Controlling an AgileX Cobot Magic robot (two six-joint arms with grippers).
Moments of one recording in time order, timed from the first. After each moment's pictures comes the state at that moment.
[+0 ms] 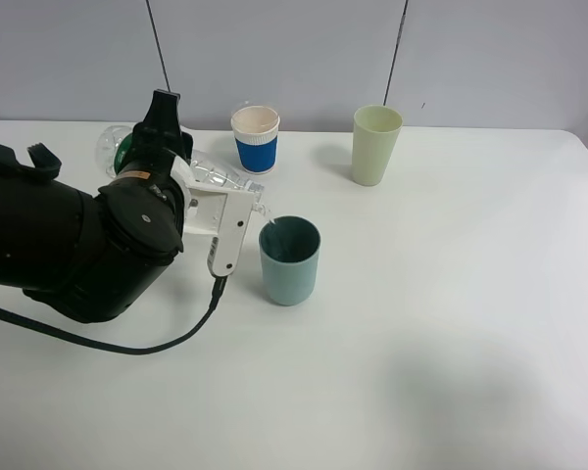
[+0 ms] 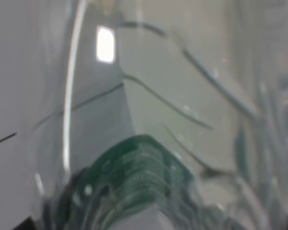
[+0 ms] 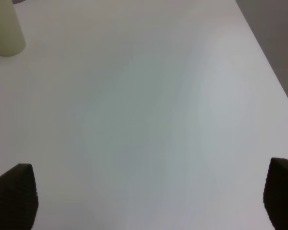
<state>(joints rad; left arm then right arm) -0.98 1.74 -0.73 -1.49 -1.12 2.61 -0.05 0.00 -0.50 -0.06 1.05 0.04</state>
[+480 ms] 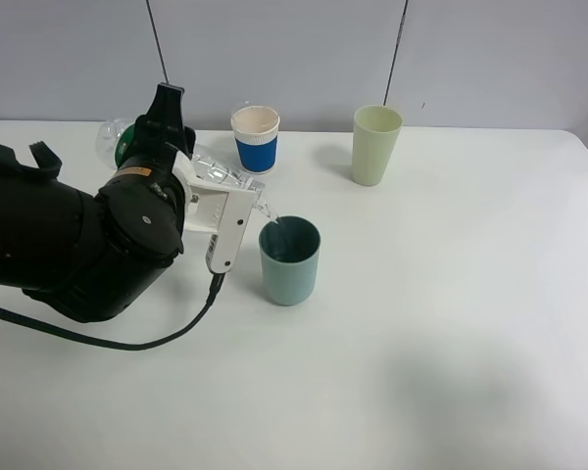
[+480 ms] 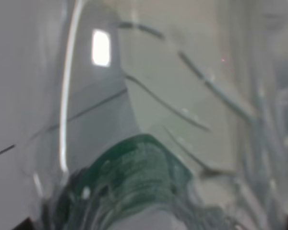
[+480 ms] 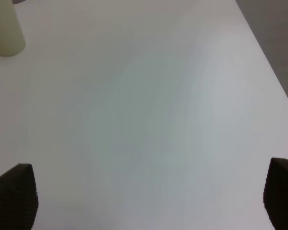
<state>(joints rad) -0.98 1.74 -0.73 -1.45 -1.13 2.62 -0.05 0.00 -0.50 -0.06 1.05 0.04</state>
